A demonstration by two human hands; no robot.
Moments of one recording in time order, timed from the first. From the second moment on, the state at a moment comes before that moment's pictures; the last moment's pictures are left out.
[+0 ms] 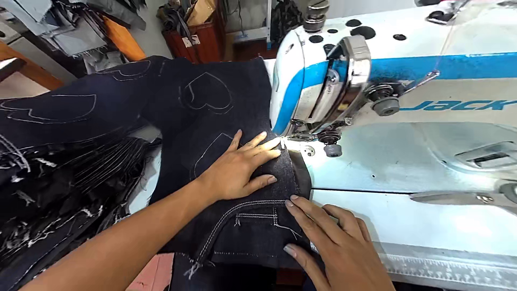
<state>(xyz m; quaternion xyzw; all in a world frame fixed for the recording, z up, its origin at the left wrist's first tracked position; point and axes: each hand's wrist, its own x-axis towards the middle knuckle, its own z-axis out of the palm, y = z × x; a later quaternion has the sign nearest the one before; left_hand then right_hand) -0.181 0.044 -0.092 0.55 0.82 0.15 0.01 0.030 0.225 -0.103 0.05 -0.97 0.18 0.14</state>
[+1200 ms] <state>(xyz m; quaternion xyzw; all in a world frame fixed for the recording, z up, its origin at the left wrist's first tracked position) -0.239 0.039 -0.089 0.70 0.69 0.16 -0.02 -0.042 0.255 -0.112 0.09 -0.96 0.17 0.20</state>
